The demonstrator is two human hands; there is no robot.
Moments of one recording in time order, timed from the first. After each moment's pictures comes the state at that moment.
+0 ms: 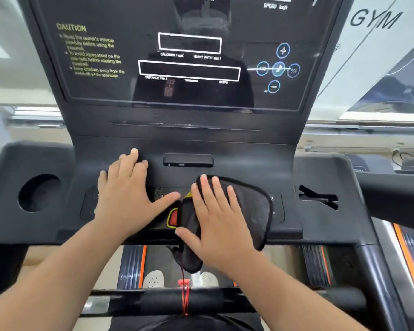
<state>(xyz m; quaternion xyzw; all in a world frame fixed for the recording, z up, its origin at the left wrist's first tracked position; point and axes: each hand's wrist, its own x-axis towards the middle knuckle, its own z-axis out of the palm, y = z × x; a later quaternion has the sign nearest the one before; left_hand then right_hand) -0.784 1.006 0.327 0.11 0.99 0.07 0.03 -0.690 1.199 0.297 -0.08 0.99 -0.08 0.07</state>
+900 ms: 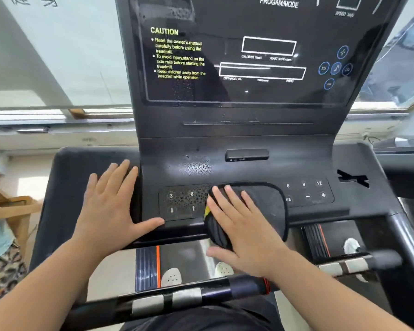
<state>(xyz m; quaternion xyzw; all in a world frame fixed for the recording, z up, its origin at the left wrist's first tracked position) -0.820 0.813 0.304 0.25 0.96 0.05 0.06 -0.690 1.095 0.310 -0.12 0.98 -0.02 0.15</state>
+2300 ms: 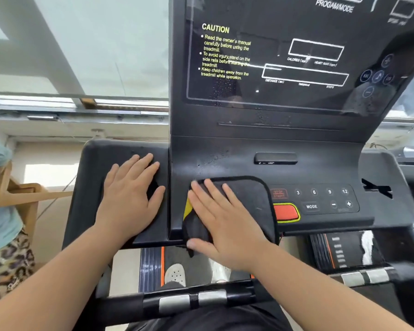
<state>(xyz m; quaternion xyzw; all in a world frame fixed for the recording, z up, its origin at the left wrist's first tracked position) -0.846 0.793 0.285 0.21 0.96 0.17 0.01 -0.738 1.017 0.305 -0.17 0.98 -0.02 0.12</state>
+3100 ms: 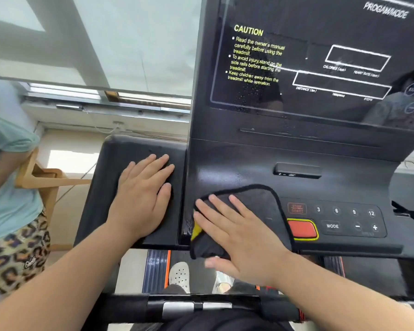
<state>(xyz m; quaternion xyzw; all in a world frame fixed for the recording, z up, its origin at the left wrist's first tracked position) -0.845 0.791 0.289 0.20 0.95 0.25 0.01 -0.743 1.037 0.300 -0.30 0.95 0.02 0.12</state>
